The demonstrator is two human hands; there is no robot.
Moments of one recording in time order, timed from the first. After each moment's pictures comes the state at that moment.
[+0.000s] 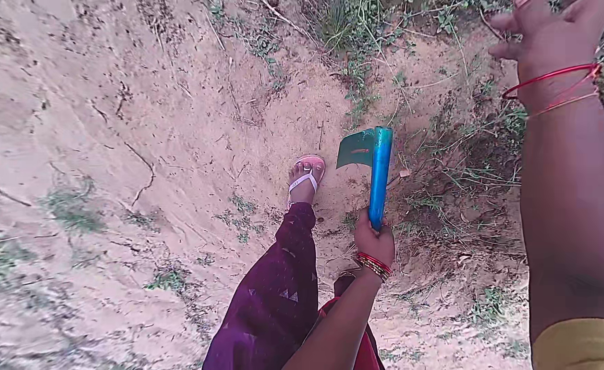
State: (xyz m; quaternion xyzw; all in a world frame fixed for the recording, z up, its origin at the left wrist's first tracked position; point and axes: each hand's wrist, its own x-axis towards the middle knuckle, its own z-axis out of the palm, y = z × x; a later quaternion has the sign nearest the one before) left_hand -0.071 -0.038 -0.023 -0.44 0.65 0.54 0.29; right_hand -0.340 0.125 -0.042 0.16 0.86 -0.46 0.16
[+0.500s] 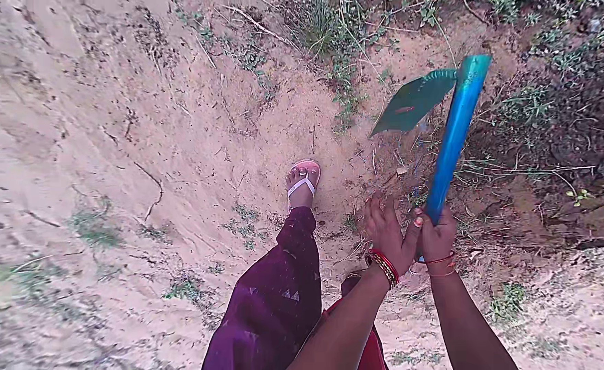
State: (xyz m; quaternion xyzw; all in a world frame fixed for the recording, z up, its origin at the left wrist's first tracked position) left_hand -0.067 -0.015 -0.018 -0.21 0.76 0.52 0.33; right_hand -0.057 0.081 -0.033 0.32 0.81 -0.48 0.08
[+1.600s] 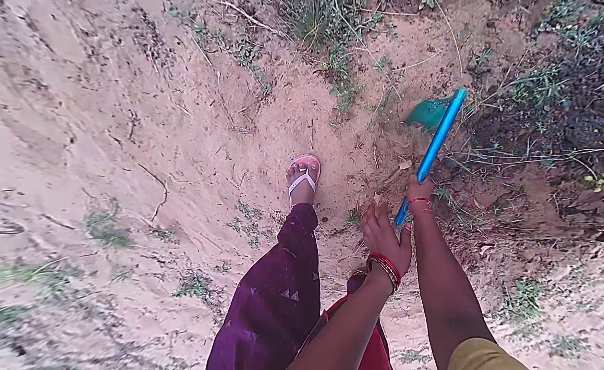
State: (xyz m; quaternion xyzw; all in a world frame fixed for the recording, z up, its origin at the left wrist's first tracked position) left_hand -0.051 -0.018 -0.016 -0.25 0.73 0.43 0.47; right_hand -0.063 0.113 -0.176 0.56 0.70 -0.36 0.27
